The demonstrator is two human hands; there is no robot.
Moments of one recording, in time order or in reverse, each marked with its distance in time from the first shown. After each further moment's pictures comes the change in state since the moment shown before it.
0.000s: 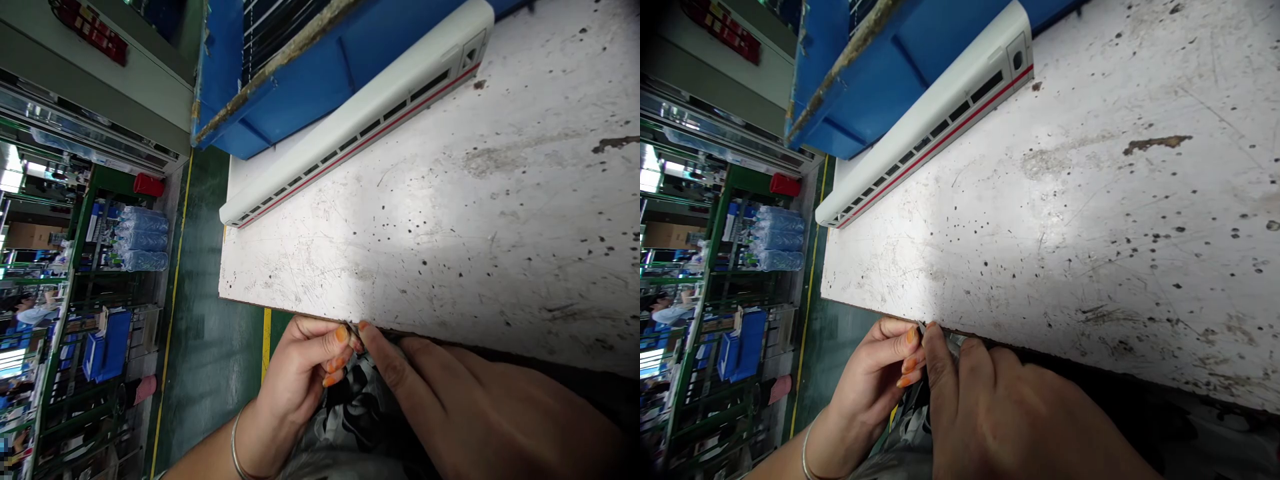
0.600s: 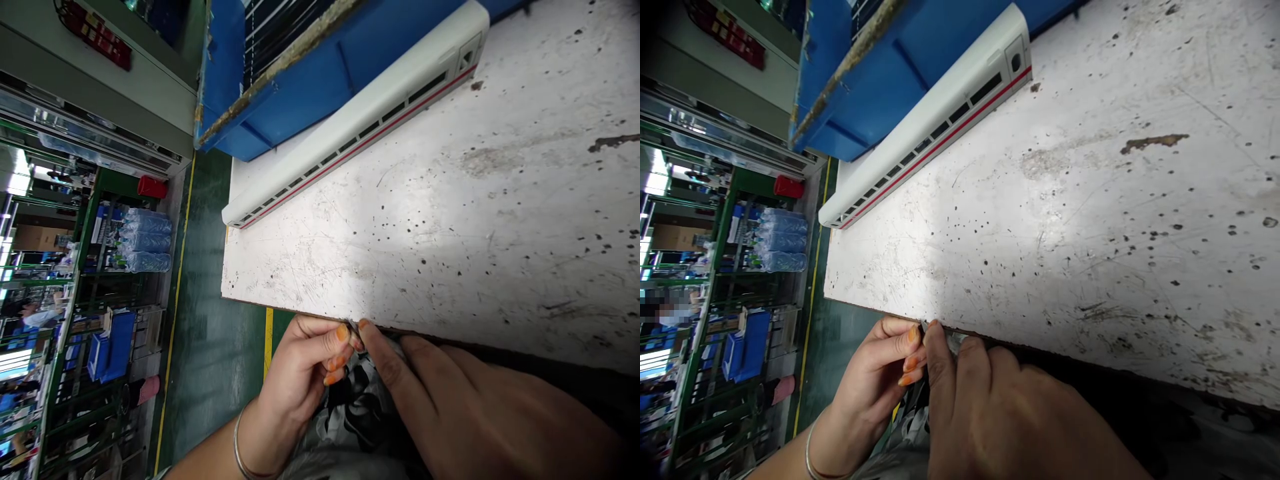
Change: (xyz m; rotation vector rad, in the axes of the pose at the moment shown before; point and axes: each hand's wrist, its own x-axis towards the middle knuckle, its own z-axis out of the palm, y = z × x) left_hand 0.000 0.000 0.000 0.005 0.011 -0.006; right_hand 0.008 0.007 -0.011 -0.004 -0.067 -0.145
